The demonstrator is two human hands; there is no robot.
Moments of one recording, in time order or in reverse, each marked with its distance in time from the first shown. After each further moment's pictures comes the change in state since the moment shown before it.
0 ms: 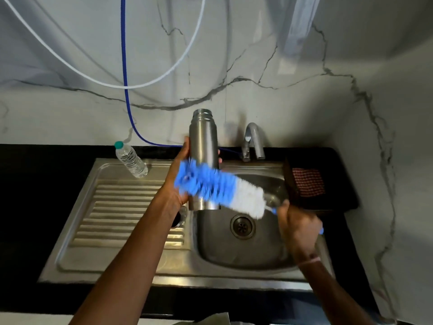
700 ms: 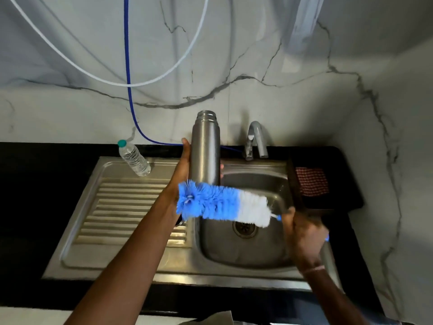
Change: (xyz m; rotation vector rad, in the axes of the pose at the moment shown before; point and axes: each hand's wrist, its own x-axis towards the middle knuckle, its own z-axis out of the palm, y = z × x) left_hand -0.012 -0.005 0.001 0.018 0.036 -0.079; right_hand -0.011 -0.008 -0.016 0.075 0.061 0.001
